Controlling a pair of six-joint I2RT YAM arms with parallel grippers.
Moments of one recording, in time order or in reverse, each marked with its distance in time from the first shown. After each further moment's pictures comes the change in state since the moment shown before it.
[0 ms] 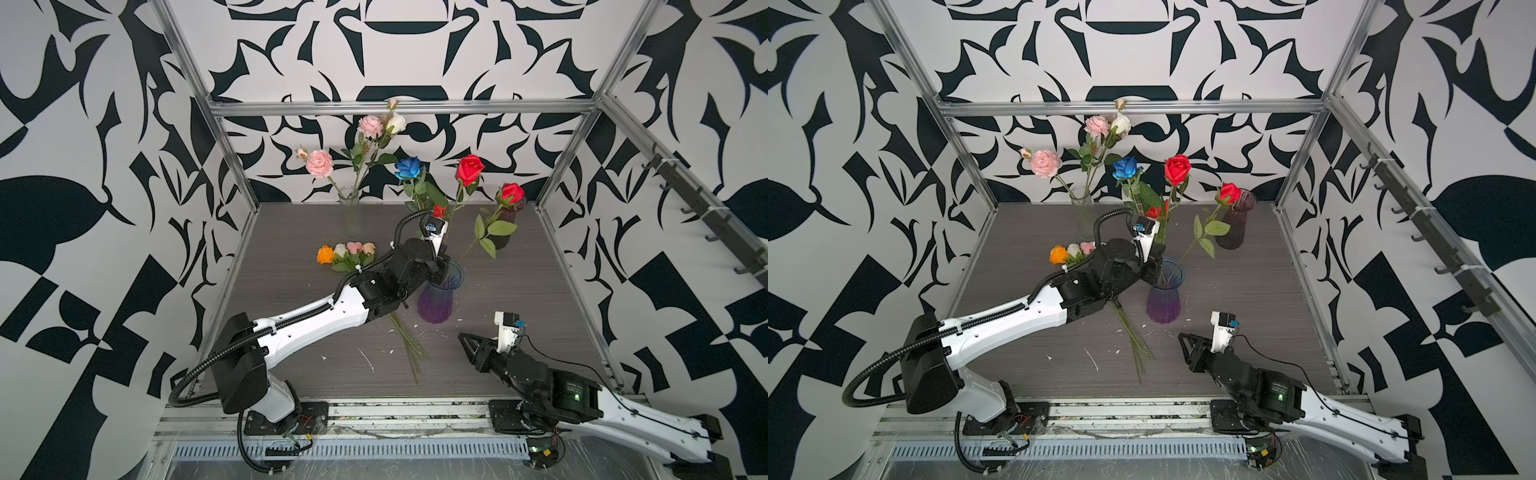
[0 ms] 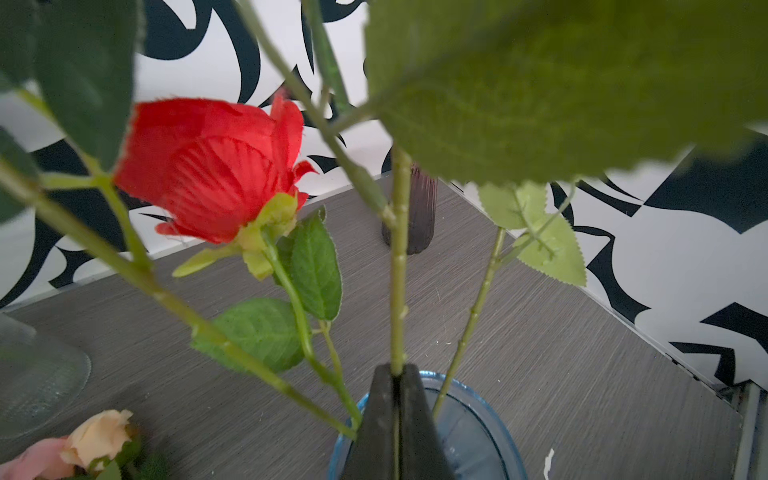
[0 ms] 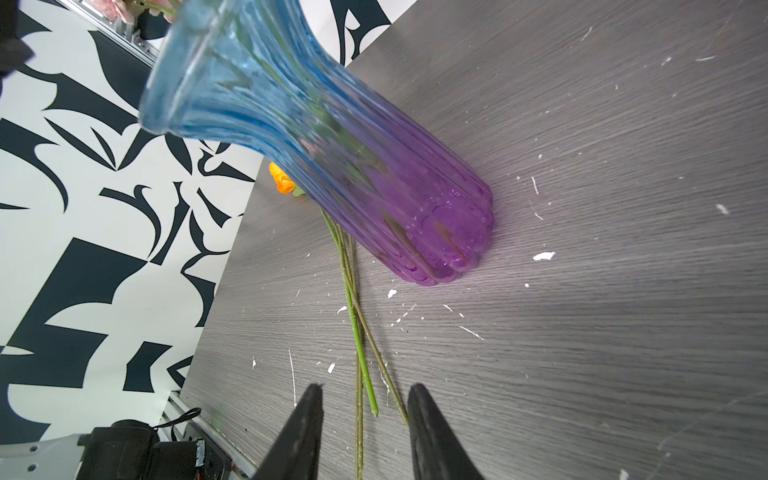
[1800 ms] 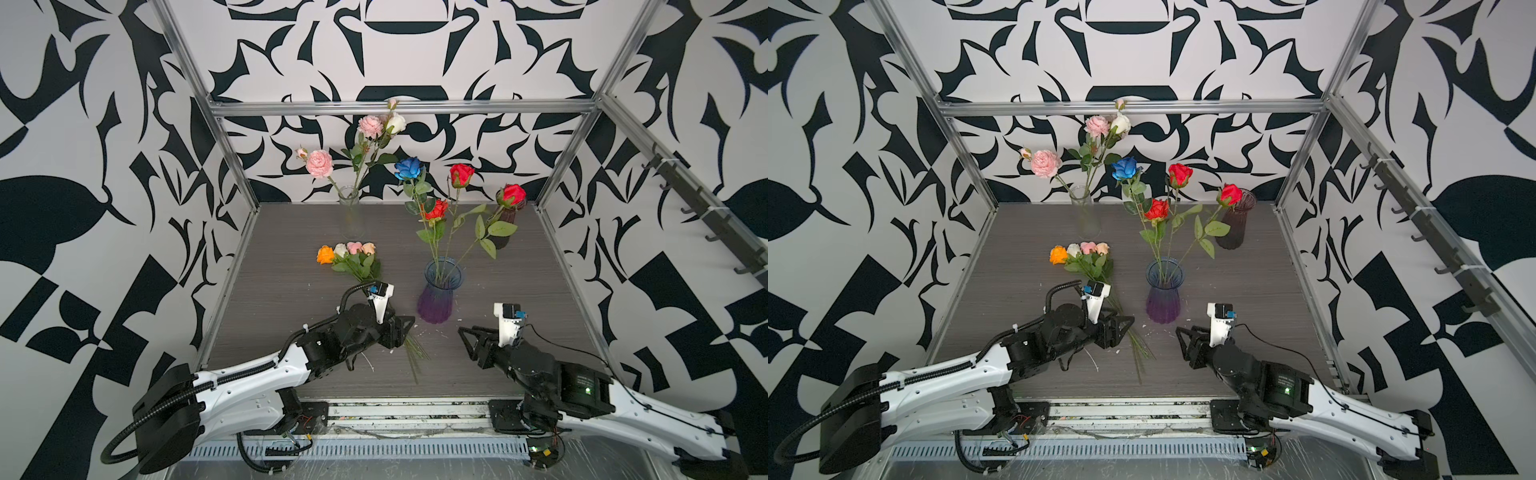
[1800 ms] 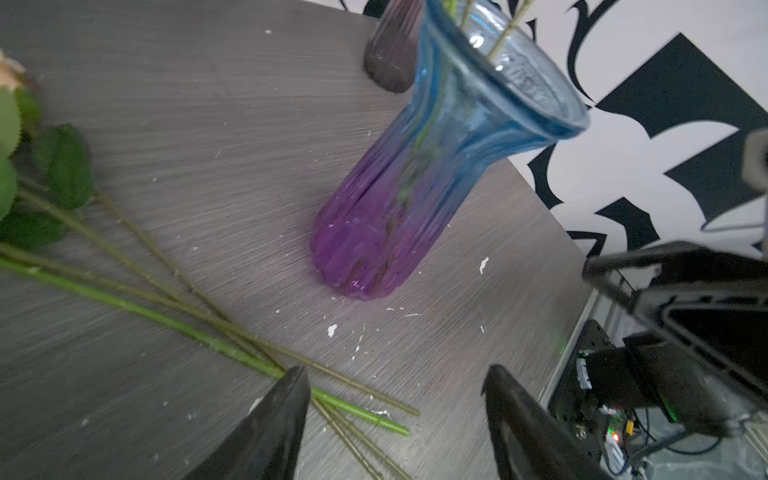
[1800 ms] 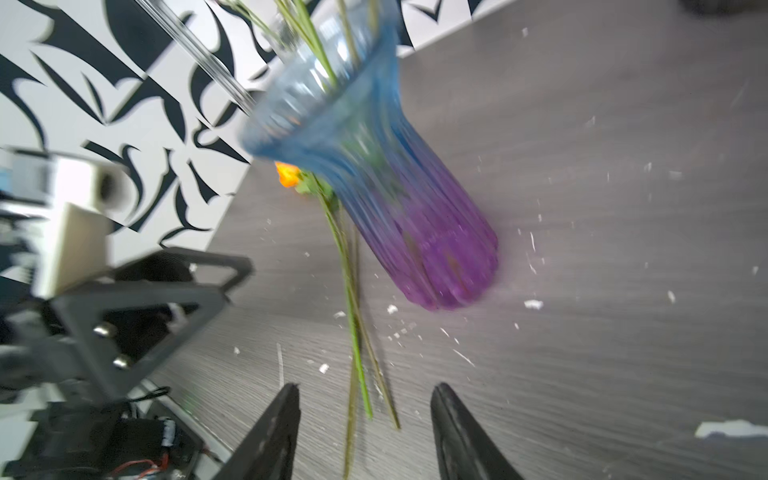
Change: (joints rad) left arm -0.015 -0.497 -0.774 0.162 0.225 -0.349; right arm 0.000 0.150 0.248 -0.104 0.019 -0.247
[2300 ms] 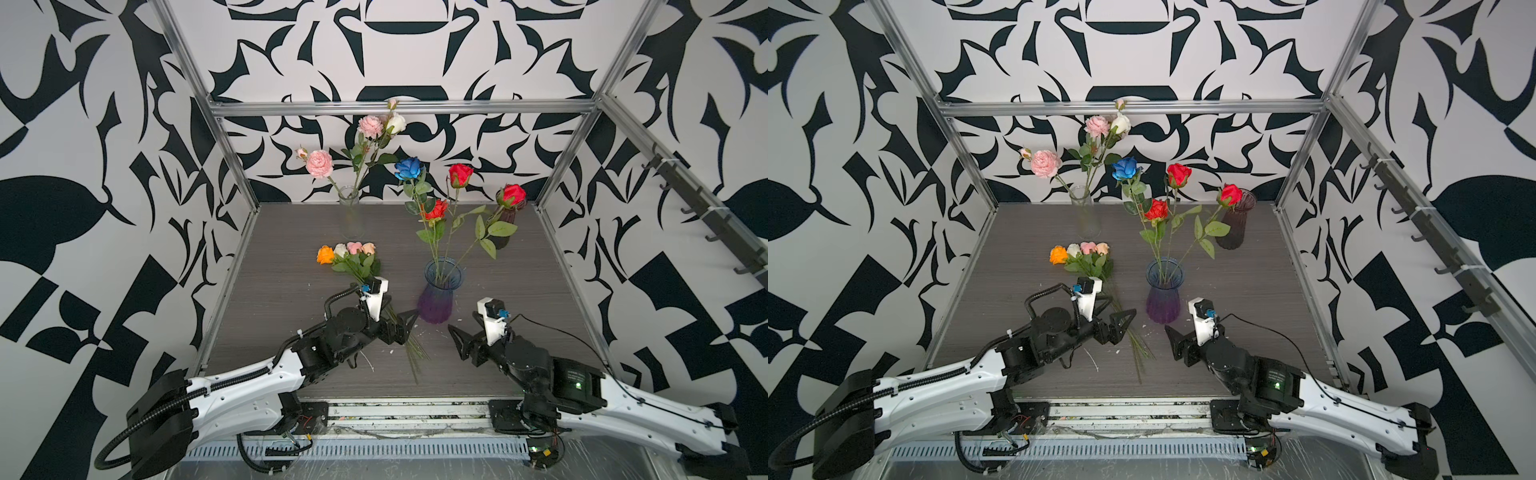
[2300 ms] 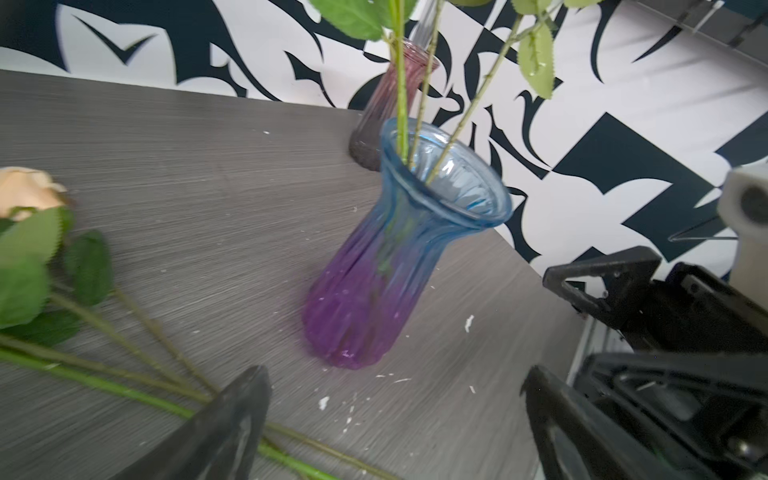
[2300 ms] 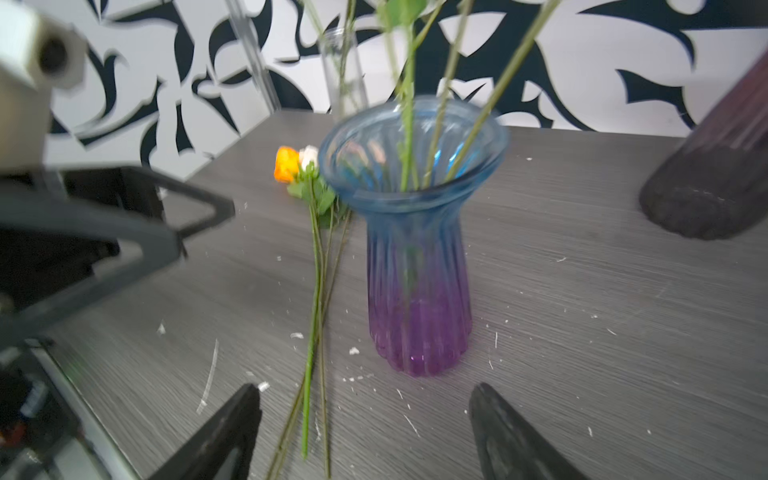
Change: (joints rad) left arm -0.001 -0.067 -0.113 0.246 -0.106 0.061; right arm 0.000 0.108 -0.082 0.237 0.025 -0.460
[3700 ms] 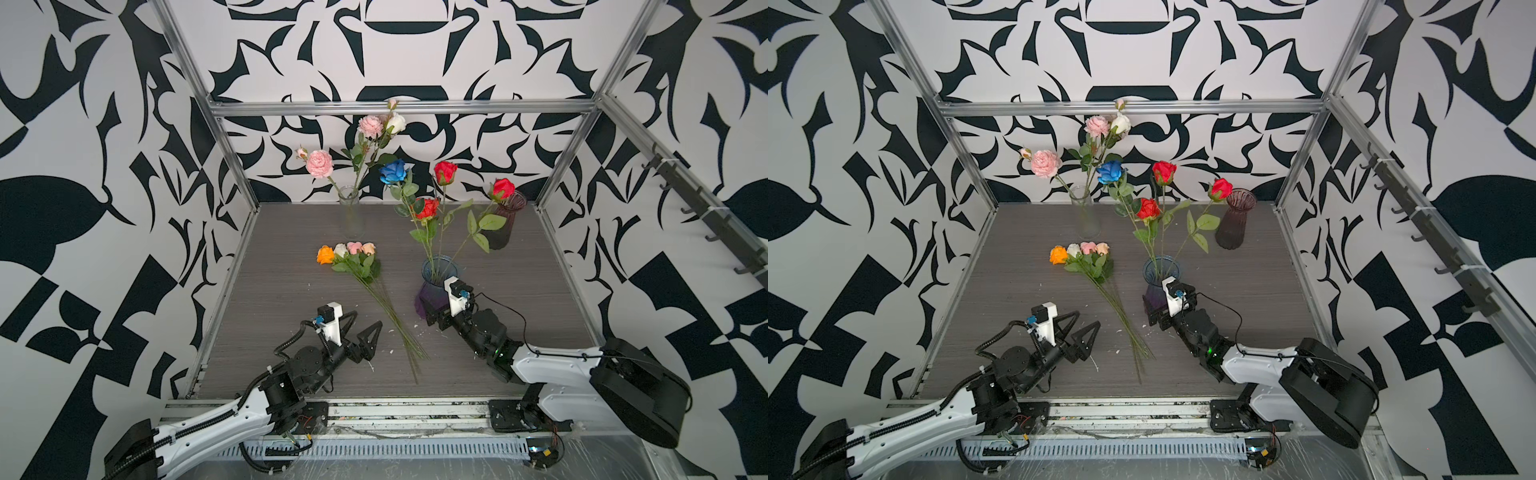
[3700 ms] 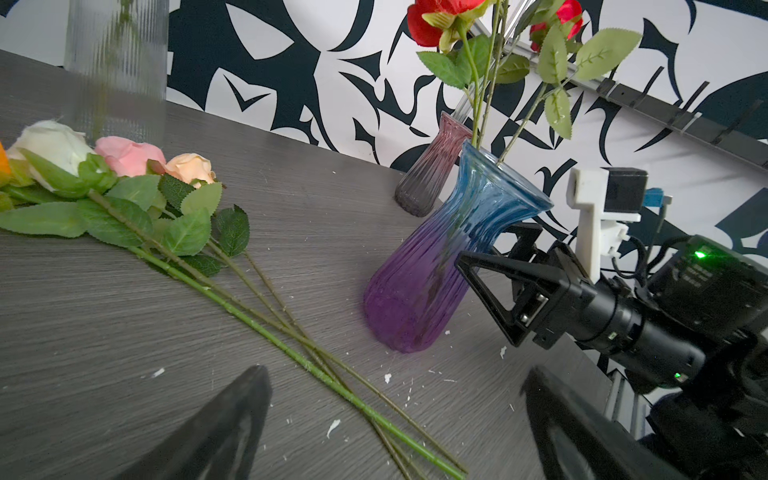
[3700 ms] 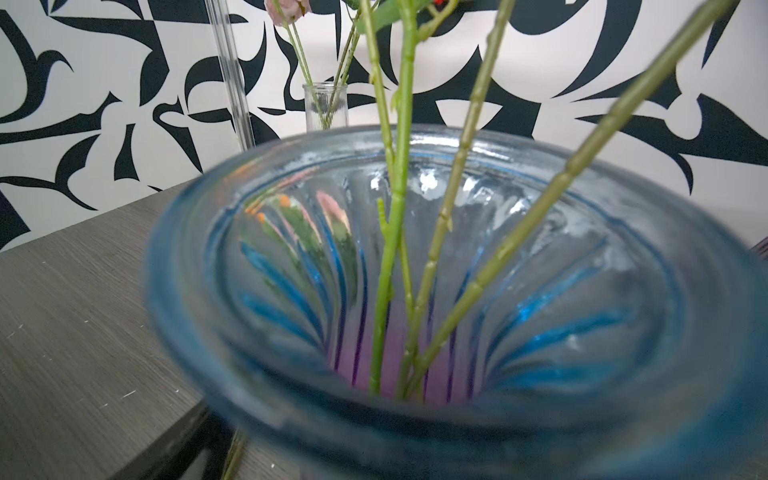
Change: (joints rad) left arm 0.001 -0.493 -0.387 0.056 -0.161 -0.048; right arm -0.368 0.794 -0.153 1.248 -0.241 -0.338
